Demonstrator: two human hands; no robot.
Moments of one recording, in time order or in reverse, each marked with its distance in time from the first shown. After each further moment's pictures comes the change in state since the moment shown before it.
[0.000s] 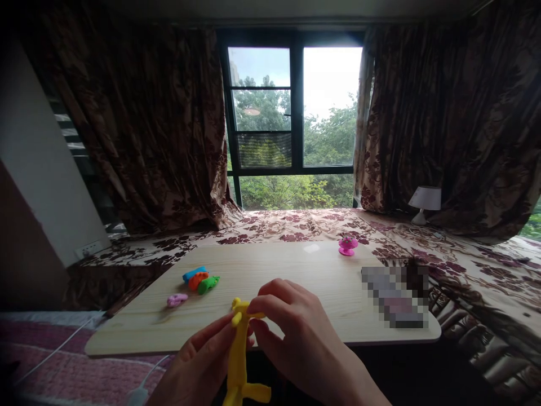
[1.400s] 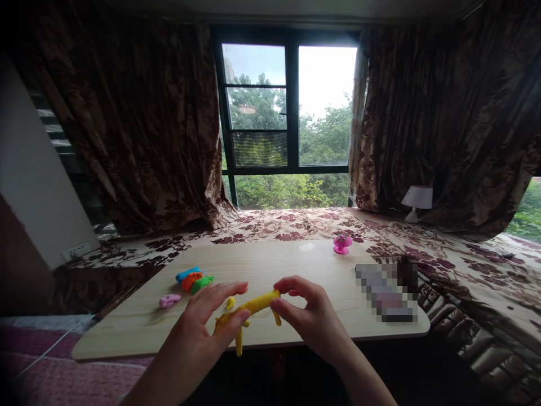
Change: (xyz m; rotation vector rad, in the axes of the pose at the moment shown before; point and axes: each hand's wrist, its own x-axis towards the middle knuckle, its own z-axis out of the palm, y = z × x) left_hand 0.027 0.024 -0.003 1.573 0.015 0.814; right_hand -0.018 0.060 0.007 0.364 0.164 0.332
